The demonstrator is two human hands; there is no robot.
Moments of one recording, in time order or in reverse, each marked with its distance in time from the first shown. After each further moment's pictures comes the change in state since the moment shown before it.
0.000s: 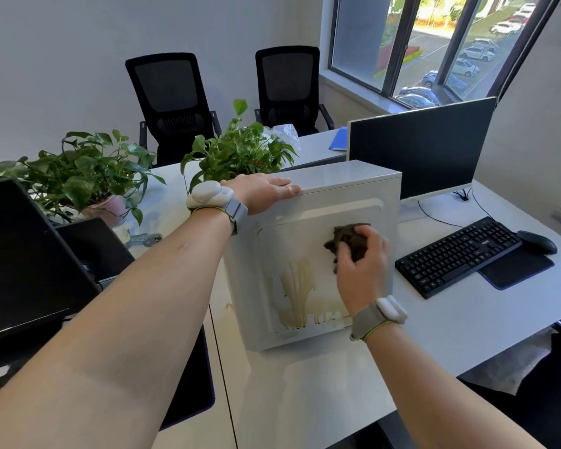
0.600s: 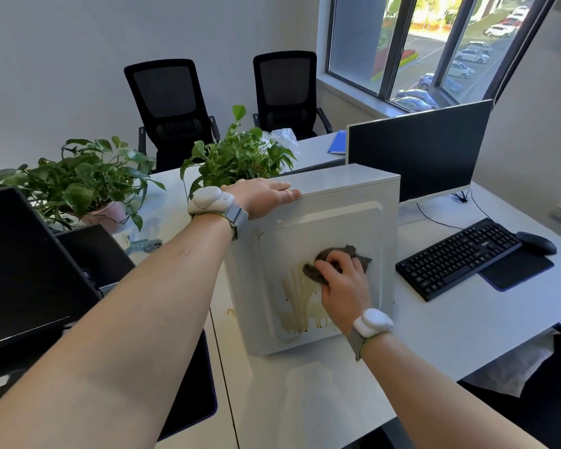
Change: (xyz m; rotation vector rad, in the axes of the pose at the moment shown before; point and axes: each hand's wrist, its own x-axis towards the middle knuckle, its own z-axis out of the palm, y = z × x) left_hand 0.001 -0.002 -0.002 -0.027 0.011 0.010; right_hand -0.017 0.038 0.022 -0.329 -0.250 -0.558
